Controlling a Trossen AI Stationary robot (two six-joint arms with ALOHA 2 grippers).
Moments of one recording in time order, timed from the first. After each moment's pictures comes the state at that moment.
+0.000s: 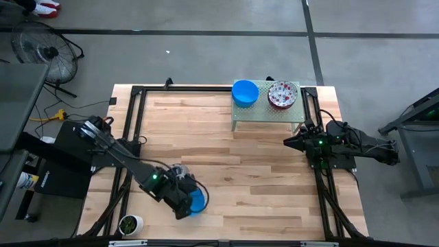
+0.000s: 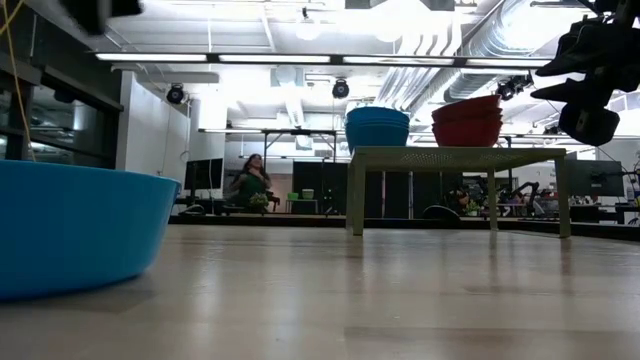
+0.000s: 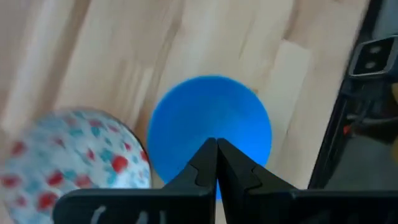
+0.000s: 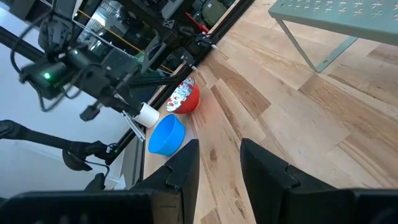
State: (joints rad) left arm -0.64 1.63 1.38 -0.93 -0.21 -0.94; right arm -0.11 0.01 0.27 -0.49 -0.12 0.83
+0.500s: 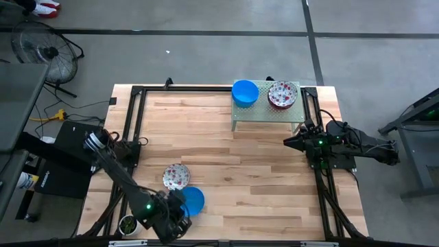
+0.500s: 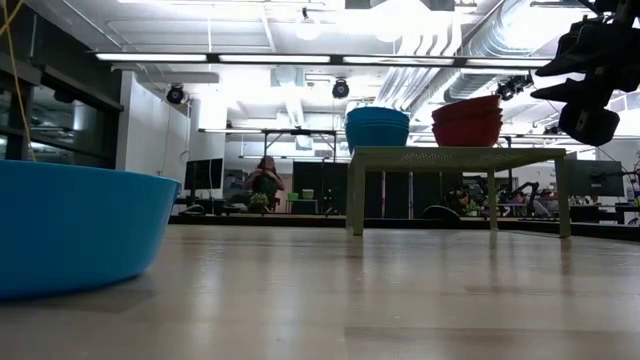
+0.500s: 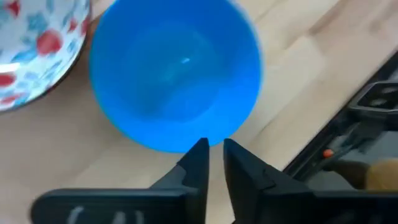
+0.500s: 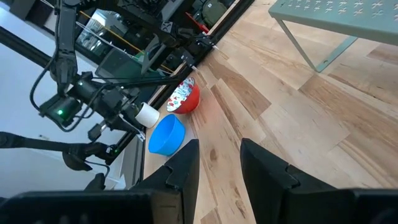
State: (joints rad) left arm -0.85 1.78 1.38 -0.87 -0.34 -1.70; right arm -0.11 0.01 0.27 -0.49 -0.12 0.83
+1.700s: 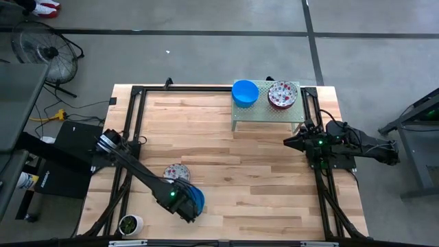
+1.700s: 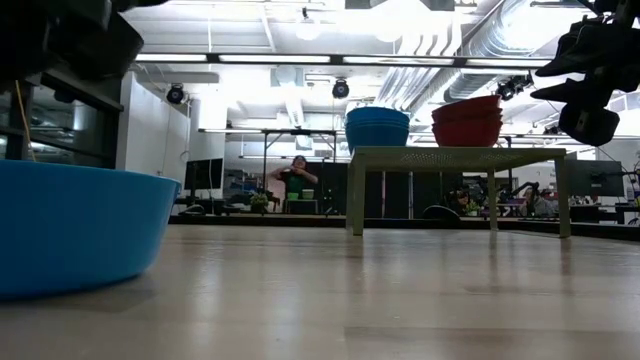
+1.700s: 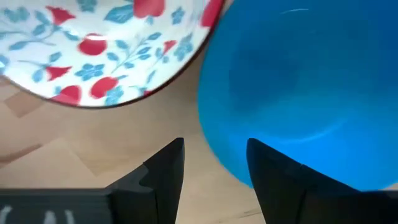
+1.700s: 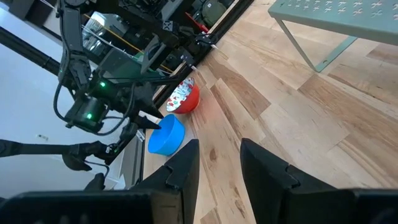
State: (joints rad) left arm -0.65 1.88 1.38 -1.05 0.04 -1.75; right arm -0.11 0.01 0.27 -0.49 -0.12 0.83
